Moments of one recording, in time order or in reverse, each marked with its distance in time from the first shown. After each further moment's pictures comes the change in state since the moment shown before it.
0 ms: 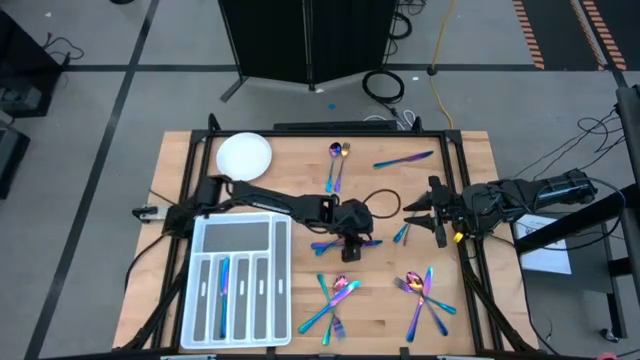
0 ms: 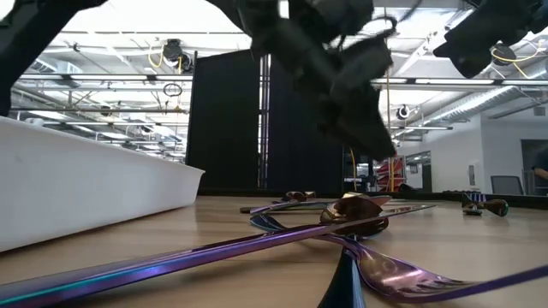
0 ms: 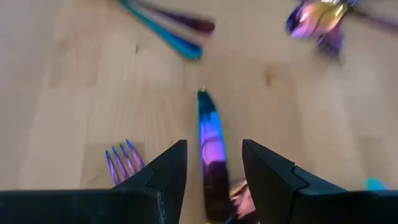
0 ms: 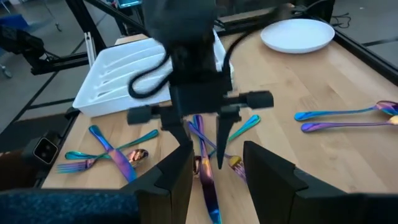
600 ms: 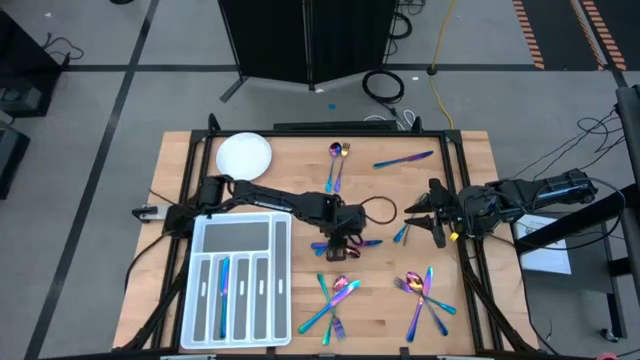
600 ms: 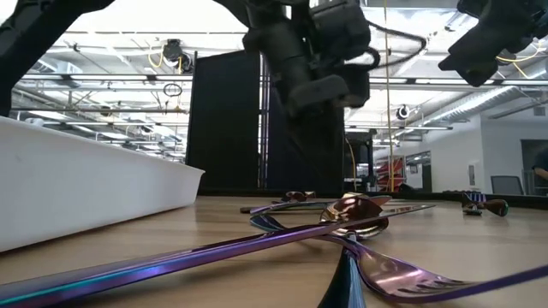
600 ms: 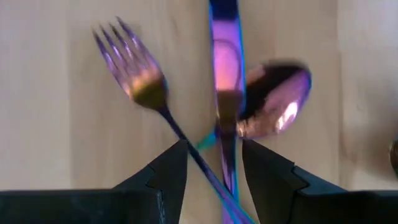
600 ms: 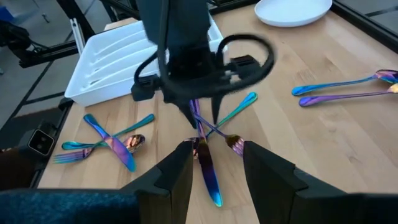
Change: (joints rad) left arm -0.001 0.016 0.075 -0.393 0.015 0.005; right arm 0.000 0.006 0.000 -0.068 0.000 0.076
